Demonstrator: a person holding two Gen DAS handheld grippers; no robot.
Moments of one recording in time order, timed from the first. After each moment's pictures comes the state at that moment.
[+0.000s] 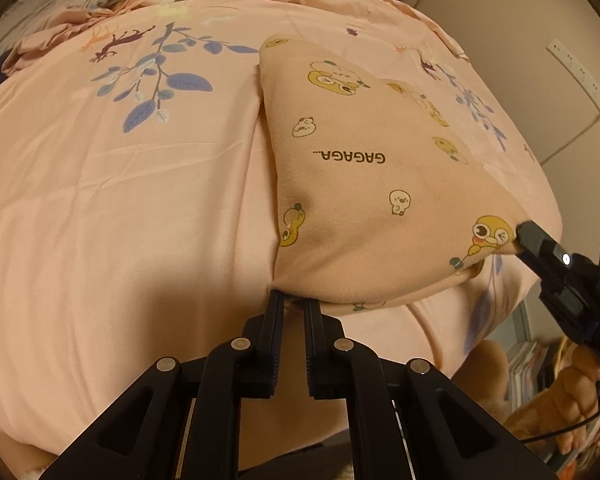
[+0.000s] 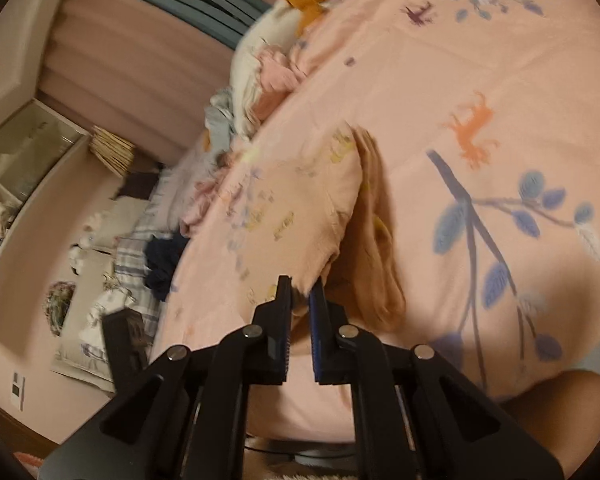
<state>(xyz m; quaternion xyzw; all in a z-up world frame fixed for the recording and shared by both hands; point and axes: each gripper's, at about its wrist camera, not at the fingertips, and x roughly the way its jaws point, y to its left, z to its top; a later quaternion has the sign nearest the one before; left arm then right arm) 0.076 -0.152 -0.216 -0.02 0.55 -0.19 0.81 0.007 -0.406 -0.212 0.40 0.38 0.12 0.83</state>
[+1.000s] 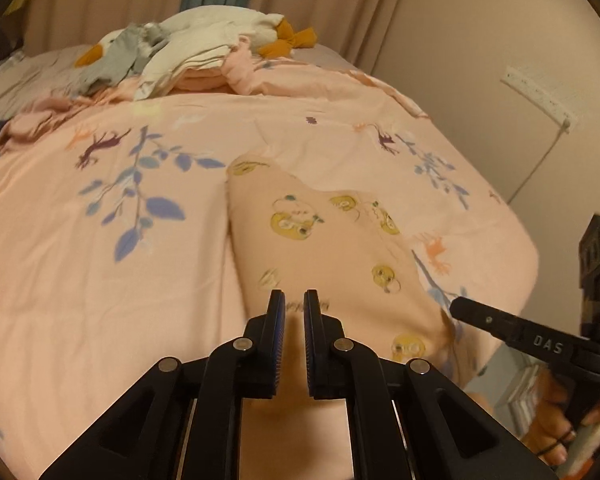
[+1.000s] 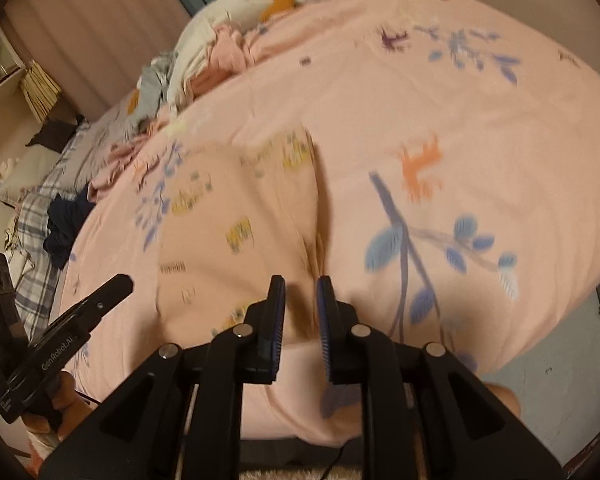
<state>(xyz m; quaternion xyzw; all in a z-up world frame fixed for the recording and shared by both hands) 0.096 -0.169 -0.163 -0.01 0.43 -0.24 0.87 0.043 -0.391 -0.185 0.23 0.46 -0.02 0.86</state>
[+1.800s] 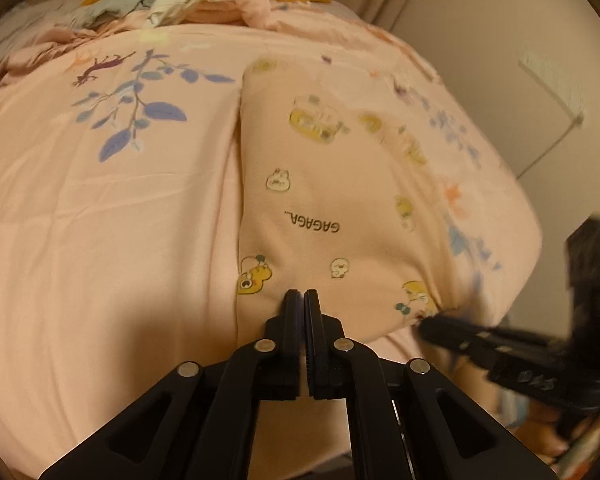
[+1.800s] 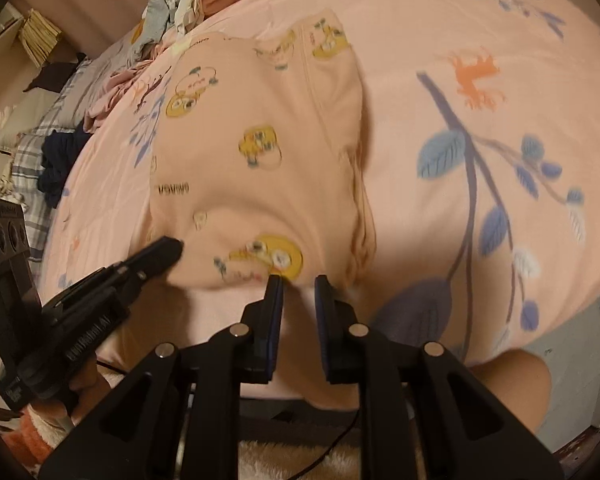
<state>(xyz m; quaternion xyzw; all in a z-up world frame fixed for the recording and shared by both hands) 0.083 -0.143 -0.207 -0.05 0.49 -0.24 0.84 0.032 -0.358 -0.238 0.21 0.55 0.04 0.81</state>
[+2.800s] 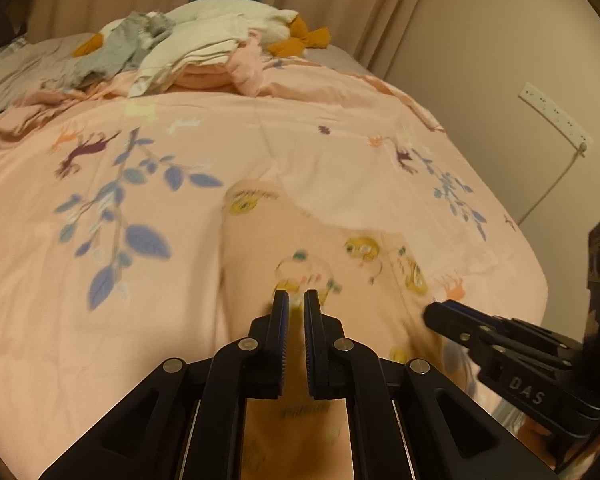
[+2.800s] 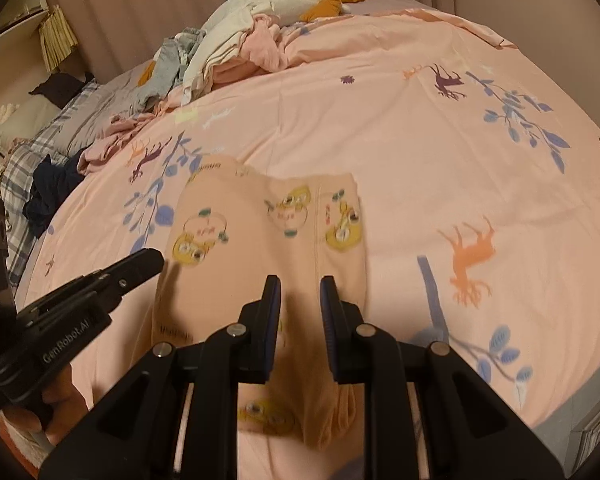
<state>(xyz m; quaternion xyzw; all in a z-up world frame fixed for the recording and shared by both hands) 0.159 -0.180 -0.174 -0.04 0.43 -0.23 0.87 0.120 -0.366 -0.183 0.13 0.46 0.01 0.88</state>
